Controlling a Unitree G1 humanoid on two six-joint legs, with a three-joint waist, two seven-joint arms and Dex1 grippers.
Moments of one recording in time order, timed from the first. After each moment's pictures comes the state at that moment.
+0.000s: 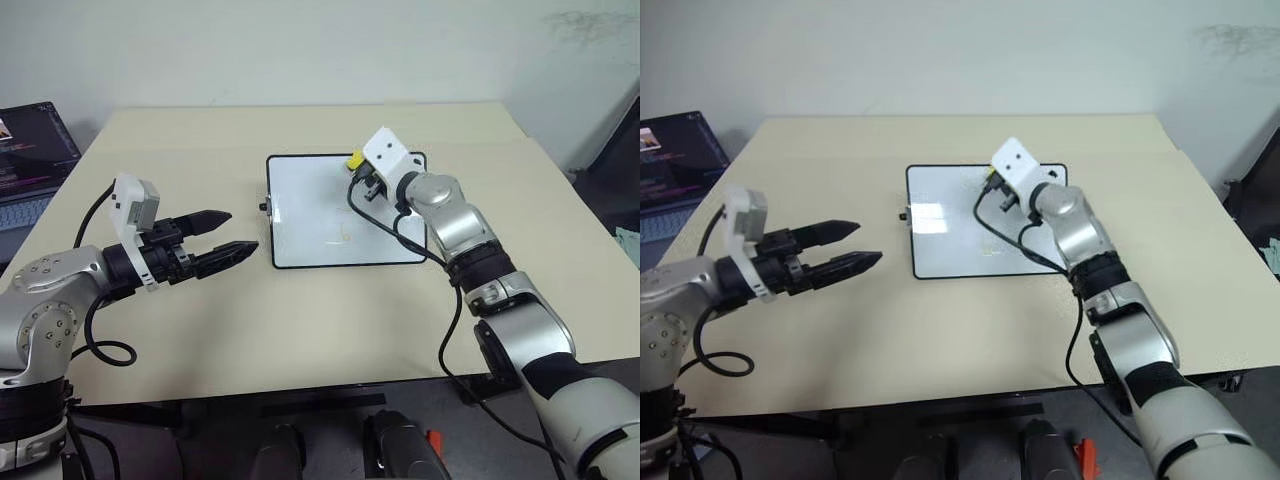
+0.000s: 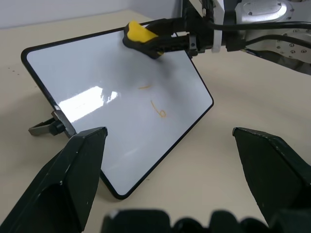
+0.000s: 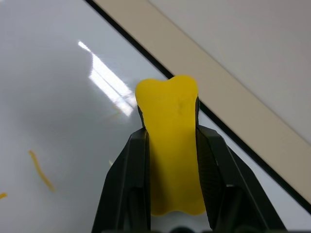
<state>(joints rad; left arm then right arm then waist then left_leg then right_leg) -0.29 0.86 0.34 -0.24 -0.78 0.75 -0.91 -1.08 -0.21 0.26 0.63 -0.18 0.30 0.46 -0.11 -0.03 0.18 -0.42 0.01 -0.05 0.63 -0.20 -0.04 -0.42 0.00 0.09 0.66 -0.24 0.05</state>
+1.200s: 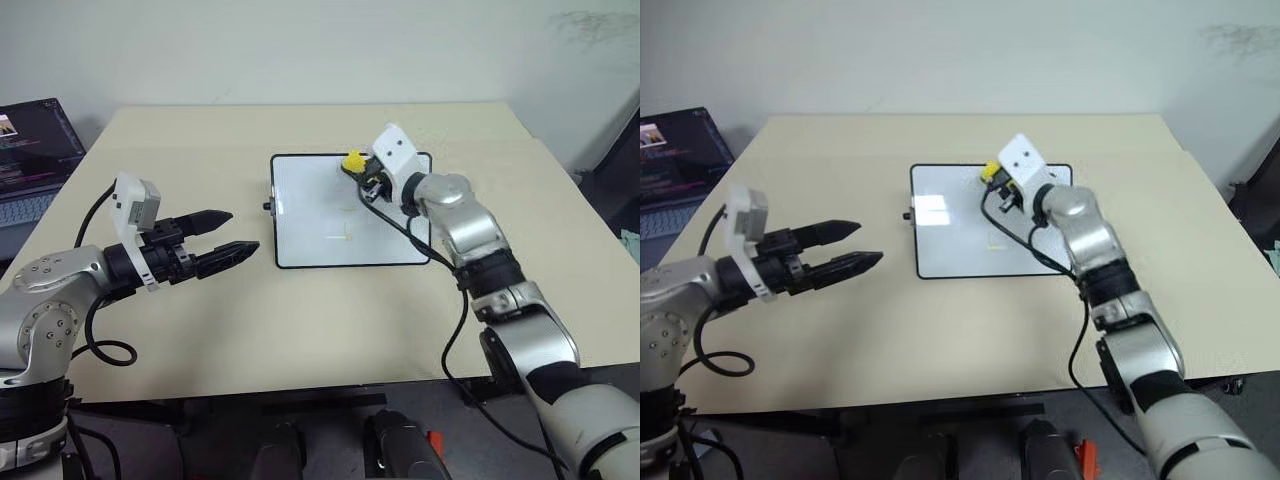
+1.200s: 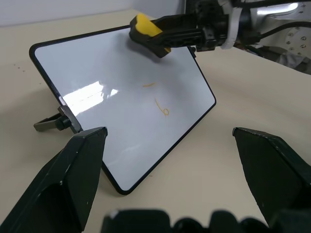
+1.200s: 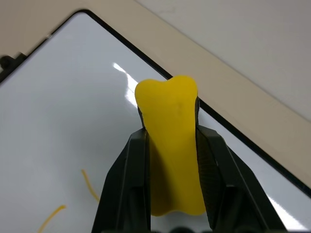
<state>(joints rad) -0.29 0.86 0.34 -0.24 -0.78 0.75 -0.91 -0.99 -0.28 0.12 0.41 0.00 0.39 0.58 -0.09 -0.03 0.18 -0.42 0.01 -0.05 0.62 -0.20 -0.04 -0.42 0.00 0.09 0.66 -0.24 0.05</state>
